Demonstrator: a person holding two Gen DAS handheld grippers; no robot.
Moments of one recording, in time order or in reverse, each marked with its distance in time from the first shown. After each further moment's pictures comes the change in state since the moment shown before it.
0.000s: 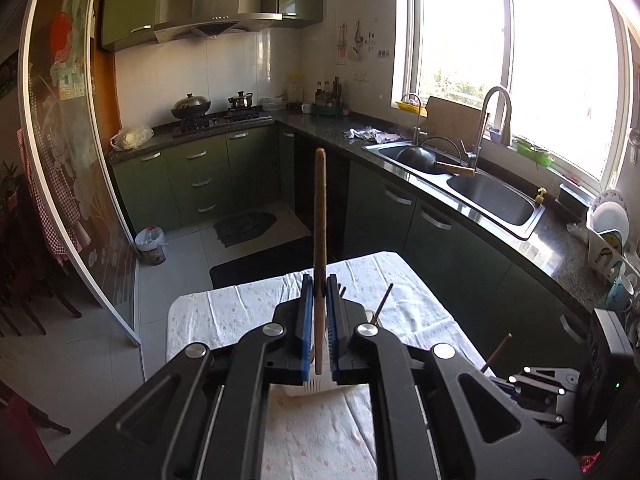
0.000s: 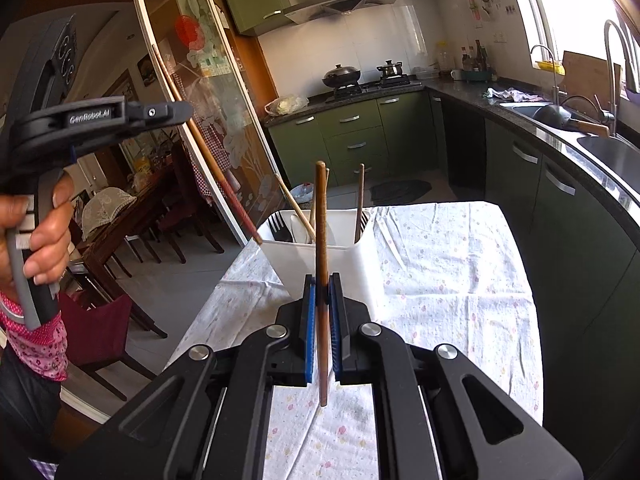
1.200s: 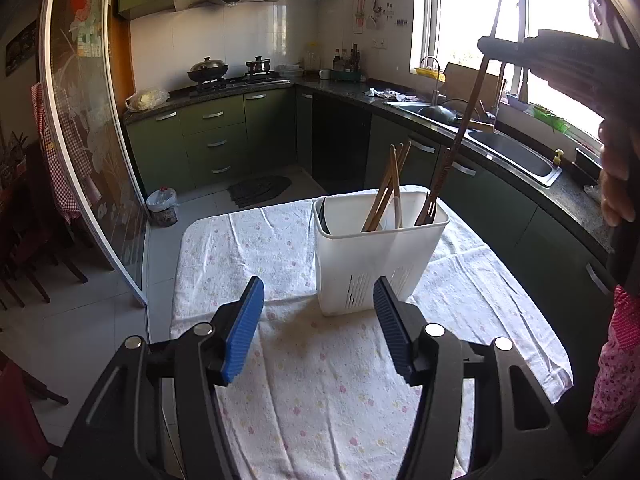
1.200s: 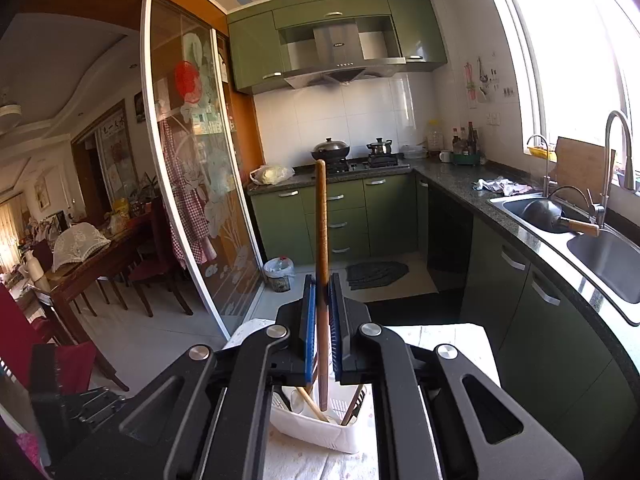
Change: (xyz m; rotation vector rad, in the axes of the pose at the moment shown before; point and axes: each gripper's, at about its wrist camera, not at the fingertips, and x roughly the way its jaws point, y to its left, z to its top) left arm 0.015 0.048 -0.140 -0.024 0.088 0.019; right arm 0.023 0.045 0.137 -0.090 -0.243 -0.117
